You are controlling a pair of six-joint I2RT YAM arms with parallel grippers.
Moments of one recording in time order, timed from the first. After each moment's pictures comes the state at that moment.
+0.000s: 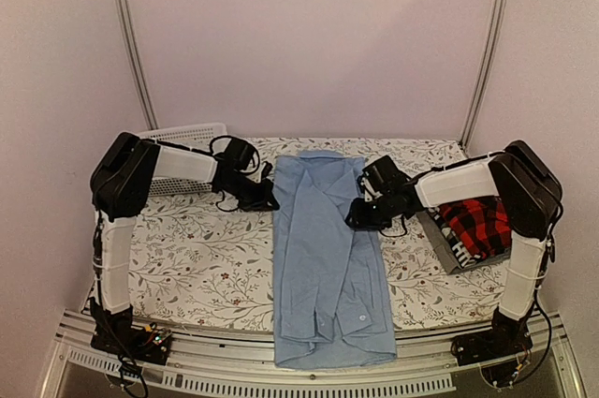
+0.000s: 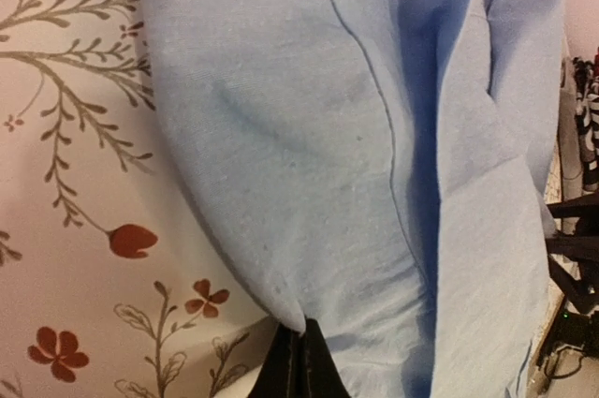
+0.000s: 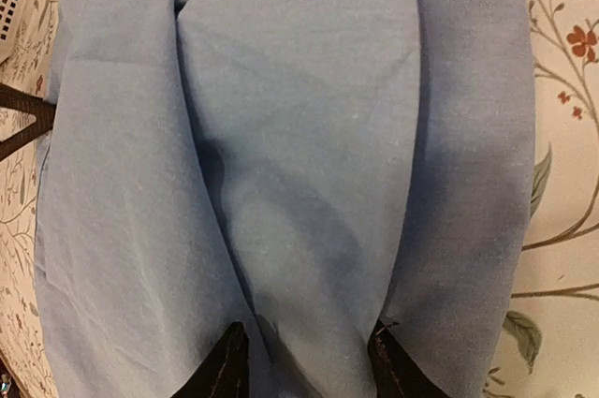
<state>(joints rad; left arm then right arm) -0.48 2.20 1.45 -0.26 0.41 -0.43 0.62 1.94 1.14 -0.15 -0.08 0.57</state>
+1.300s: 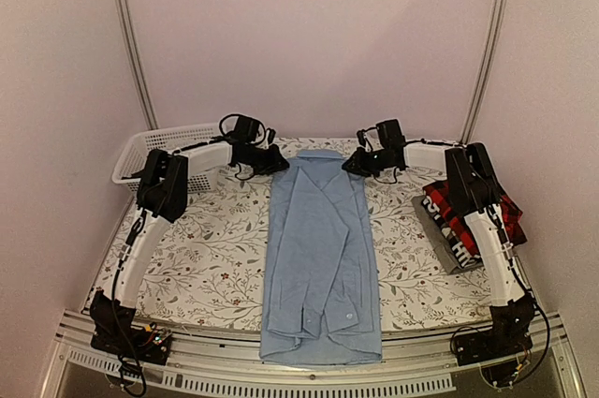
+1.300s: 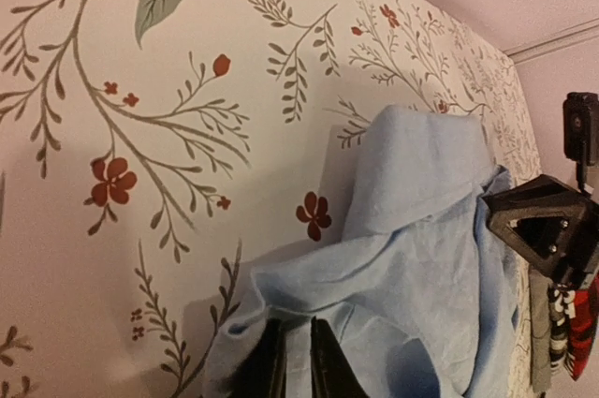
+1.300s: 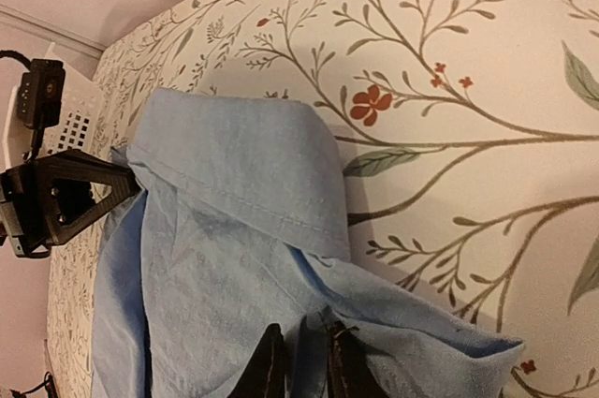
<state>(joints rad) -0.38 2.73 2.30 -0.32 0.45 -0.50 0.34 2.61 2.07 -0.22 -0.51 0.44</state>
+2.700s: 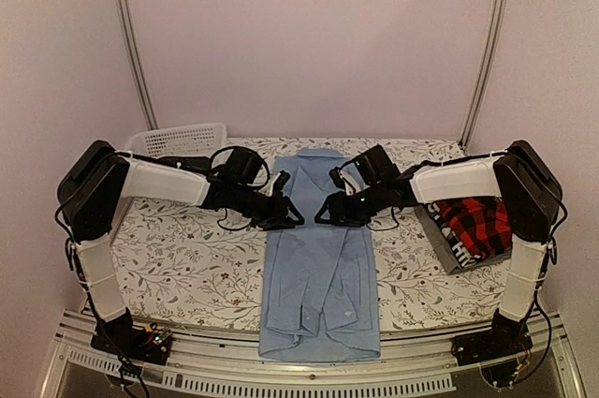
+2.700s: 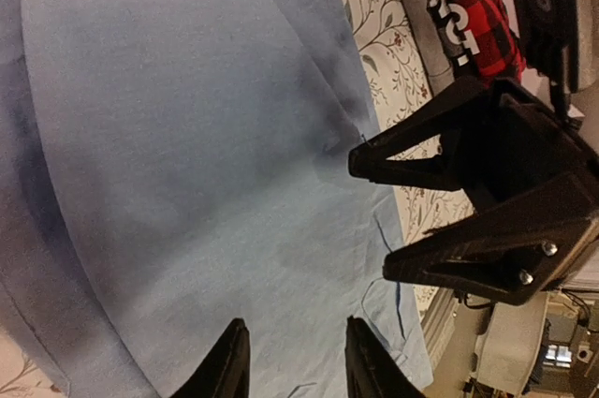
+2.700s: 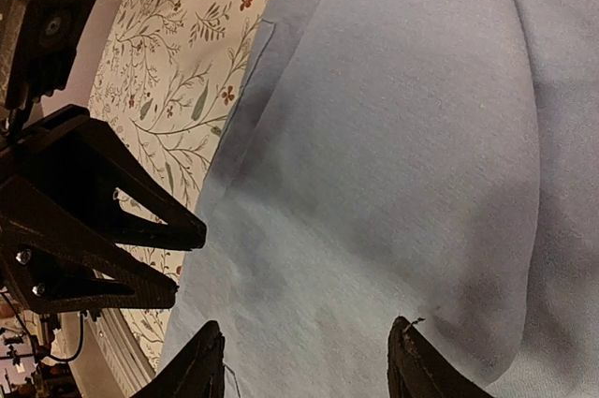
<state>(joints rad) -0.65 1.90 1.15 -0.06 0.57 -0.63 0.70 1.92 1.24 -0.15 -0.44 0.52</state>
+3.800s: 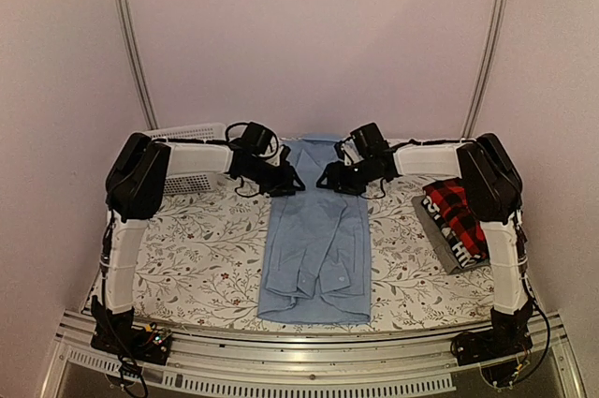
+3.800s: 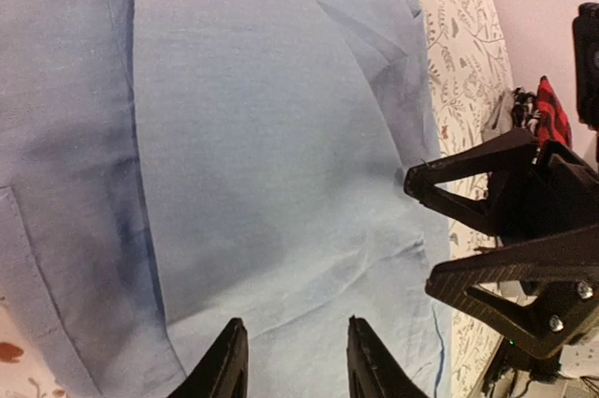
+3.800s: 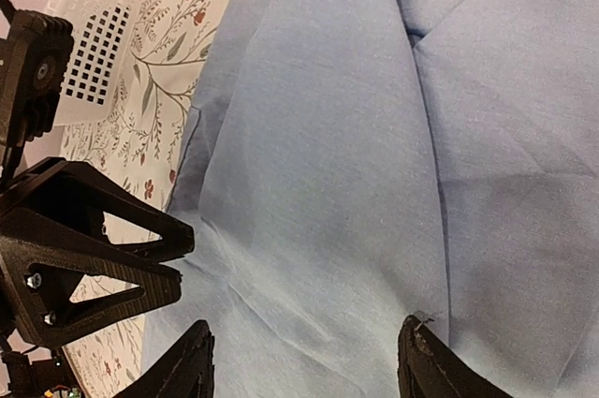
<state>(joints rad) -0.54 2.31 1.71 -0.27 0.47 -0.57 0.56 2.26 1.66 -0.21 -0.38 0.51</state>
